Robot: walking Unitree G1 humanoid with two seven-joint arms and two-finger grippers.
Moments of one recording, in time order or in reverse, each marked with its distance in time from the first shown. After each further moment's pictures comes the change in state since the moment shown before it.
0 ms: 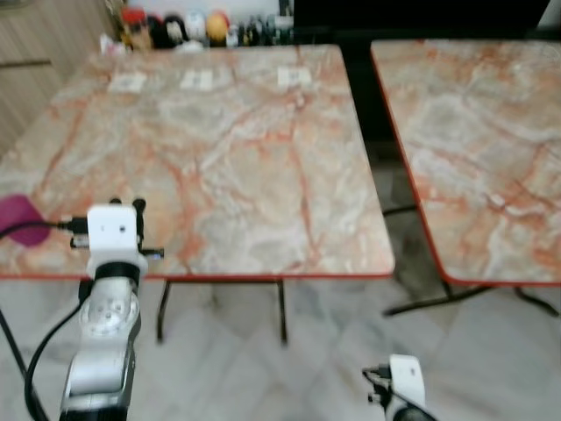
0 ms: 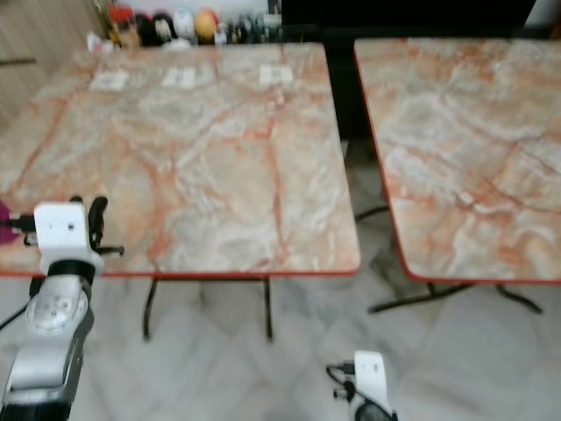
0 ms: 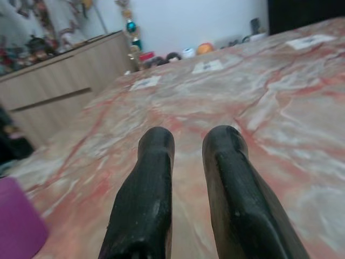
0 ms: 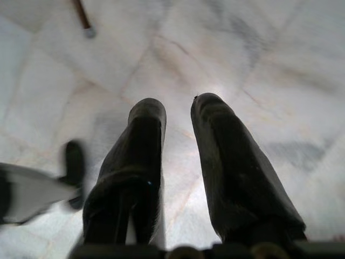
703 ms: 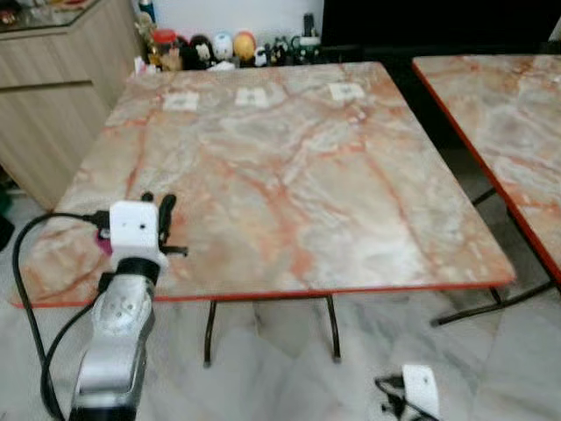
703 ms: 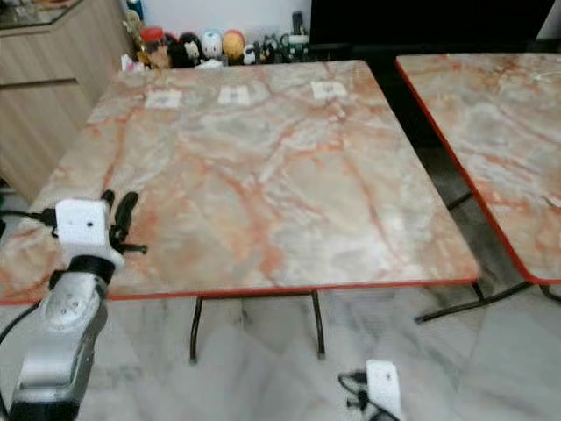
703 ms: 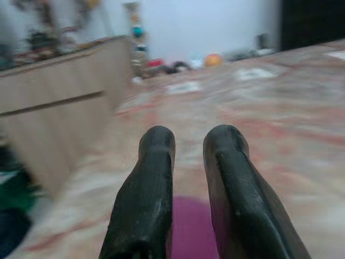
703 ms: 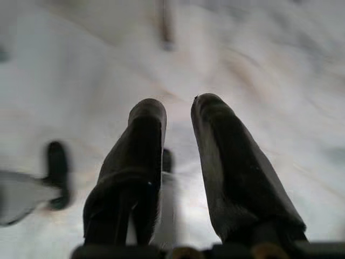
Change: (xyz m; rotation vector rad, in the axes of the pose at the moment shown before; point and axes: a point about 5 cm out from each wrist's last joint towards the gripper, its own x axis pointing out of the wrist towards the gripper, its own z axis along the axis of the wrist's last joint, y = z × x) left arm 0.000 -0.002 0.006 -0.045 -0.026 -0.120; right arm 0.000 0.010 -0.004 -0.004 0.009 0.027
